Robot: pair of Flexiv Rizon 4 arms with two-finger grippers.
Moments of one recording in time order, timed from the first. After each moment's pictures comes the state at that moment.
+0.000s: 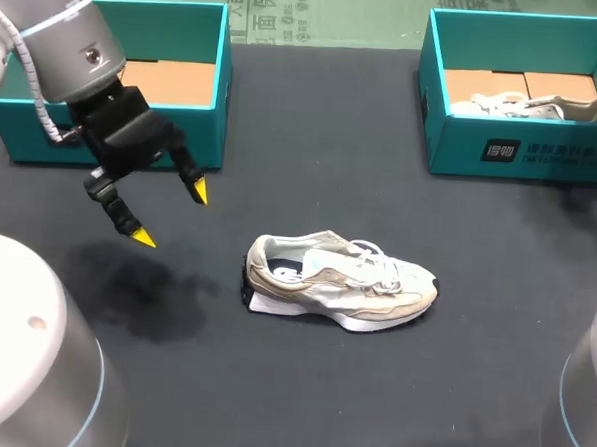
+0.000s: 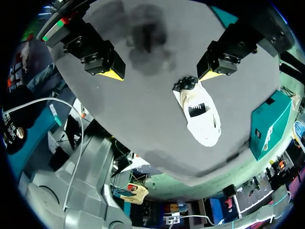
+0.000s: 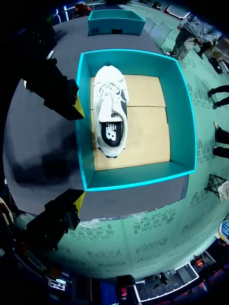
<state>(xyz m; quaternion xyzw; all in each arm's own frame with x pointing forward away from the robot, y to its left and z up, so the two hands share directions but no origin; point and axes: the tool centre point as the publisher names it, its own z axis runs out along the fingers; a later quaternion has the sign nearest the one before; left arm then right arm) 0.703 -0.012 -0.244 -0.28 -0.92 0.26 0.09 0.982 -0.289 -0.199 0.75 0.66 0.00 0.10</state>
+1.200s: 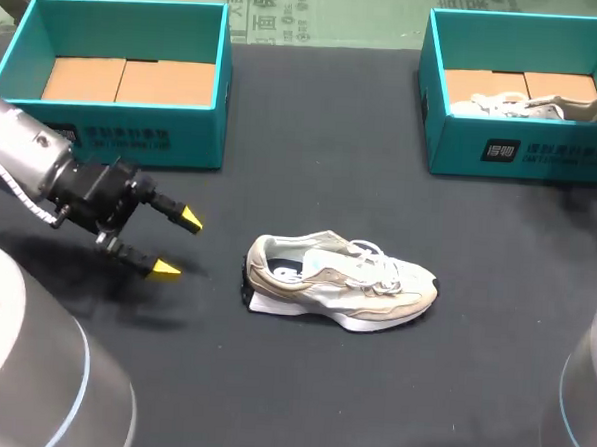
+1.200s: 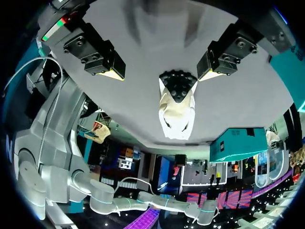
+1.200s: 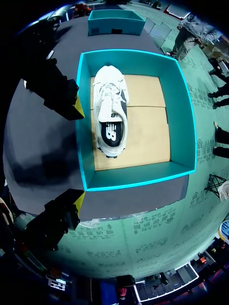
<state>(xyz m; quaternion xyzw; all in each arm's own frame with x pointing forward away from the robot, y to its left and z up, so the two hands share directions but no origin) 0.715 -0.016 -0.341 -0.04 -0.86 0.50 0.10 0.982 -0.288 -0.199 0.75 0.66 0.00 0.10</state>
